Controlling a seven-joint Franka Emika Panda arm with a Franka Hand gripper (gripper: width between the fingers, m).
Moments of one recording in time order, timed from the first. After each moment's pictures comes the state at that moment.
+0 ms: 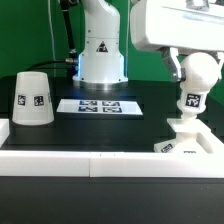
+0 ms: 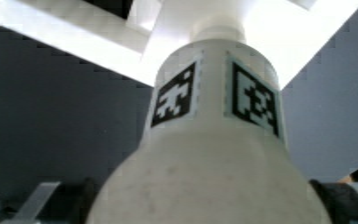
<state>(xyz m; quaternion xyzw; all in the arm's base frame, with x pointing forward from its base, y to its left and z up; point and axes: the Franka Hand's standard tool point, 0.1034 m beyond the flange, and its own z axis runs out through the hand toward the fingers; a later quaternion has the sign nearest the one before) 0.616 0.103 0.128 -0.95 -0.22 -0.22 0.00</state>
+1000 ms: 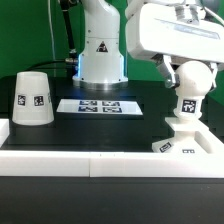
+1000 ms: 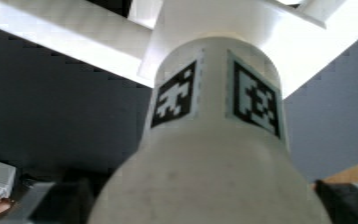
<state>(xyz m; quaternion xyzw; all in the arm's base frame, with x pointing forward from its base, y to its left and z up) 0.601 0.102 0.118 -0.93 -0.22 -0.30 -0.01</state>
